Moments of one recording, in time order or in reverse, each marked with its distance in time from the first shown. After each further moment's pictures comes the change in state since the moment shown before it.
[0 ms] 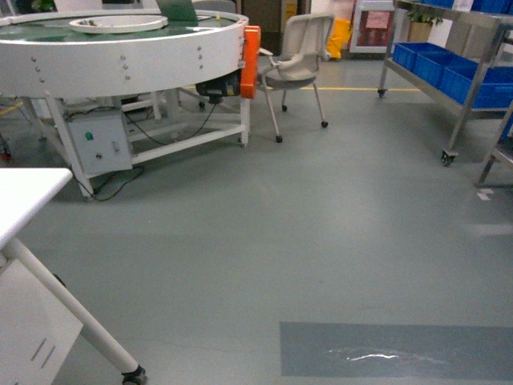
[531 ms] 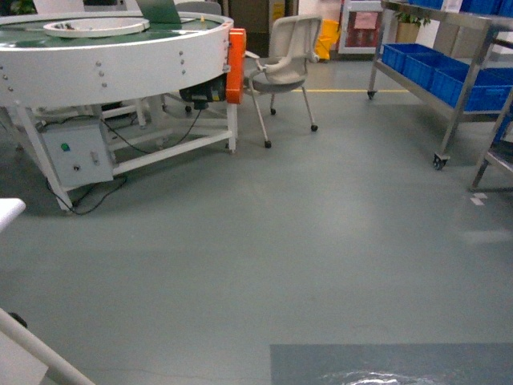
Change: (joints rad) left arm 0.000 0.000 0.000 0.000 0.000 0.000; right arm 0.000 0.000 0.000 -0.002 0.000 0.000
